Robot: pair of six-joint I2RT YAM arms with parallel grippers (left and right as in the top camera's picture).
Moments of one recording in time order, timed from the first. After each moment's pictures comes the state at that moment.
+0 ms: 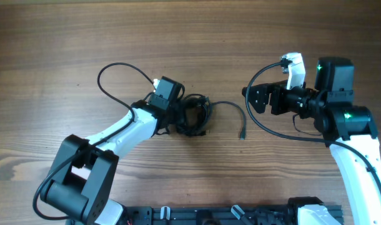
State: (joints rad) left arm -0.48 1.70 0.87 -0.32 -0.02 -0.54; right arm 0.04 1.17 1.03 -0.70 -0.64 0.09
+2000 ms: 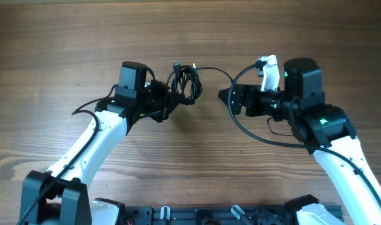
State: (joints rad) left arm -0.27 1.49 0.89 -0.31 0.57 -1.53; right arm 0.31 1.18 1.03 -0.60 -0.51 0.44
